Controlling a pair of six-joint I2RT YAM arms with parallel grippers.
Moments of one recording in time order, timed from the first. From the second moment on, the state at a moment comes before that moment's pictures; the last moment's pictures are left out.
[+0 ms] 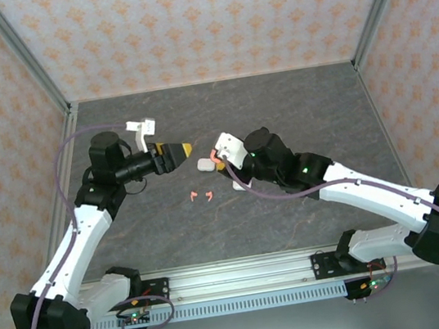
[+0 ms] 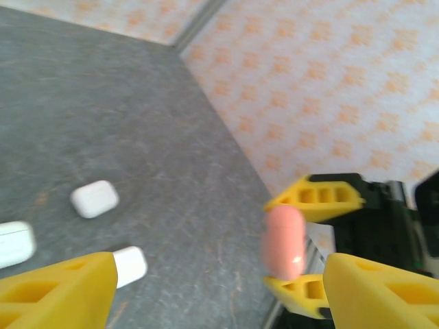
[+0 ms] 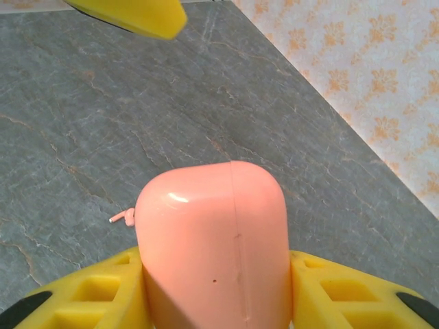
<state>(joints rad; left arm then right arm) -0.22 1.06 0.88 -0.15 0.81 -0.54 0.92 1.20 1.06 -0.36 0.12 -0.30</state>
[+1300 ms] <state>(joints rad) -0.44 1.27 0.99 -0.19 0.84 -0.41 0.89 1.16 1.06 -0.38 0.07 -0.30</state>
